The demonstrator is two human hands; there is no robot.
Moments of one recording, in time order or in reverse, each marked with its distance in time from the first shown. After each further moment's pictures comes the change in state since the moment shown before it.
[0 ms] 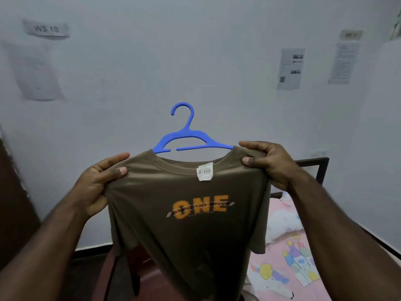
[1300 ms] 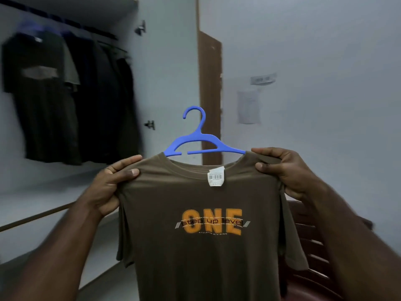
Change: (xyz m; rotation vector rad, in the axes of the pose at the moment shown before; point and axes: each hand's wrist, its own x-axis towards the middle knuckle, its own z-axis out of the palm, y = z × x) left_hand -0.458 0.189 -0.140 0.185 0.741 0.356; right_hand -0.122 -0.109 0.336 0.419 -0.771 -0.119
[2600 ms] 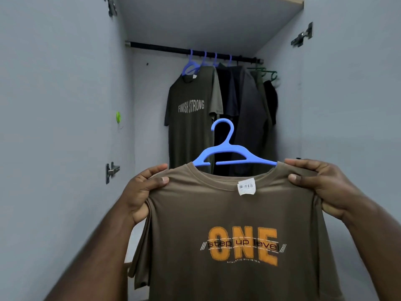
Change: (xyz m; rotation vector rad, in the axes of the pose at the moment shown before) left_hand 0.157 0.121 -0.338 0.114 0.518 0.309; right_hand 0.371 0.135 0.374 0.265 -0.466 -0.016
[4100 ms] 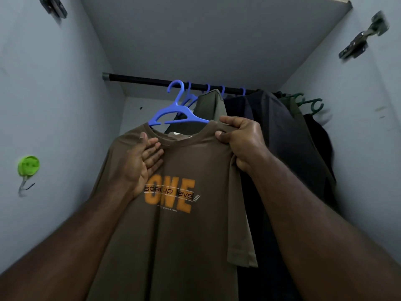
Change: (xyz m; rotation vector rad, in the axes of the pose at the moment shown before) left_hand 0.422 0.036 0.054 0.125 -0.012 0.506; right_hand 0.465 0.007 0.134 0.085 0.005 -0.506
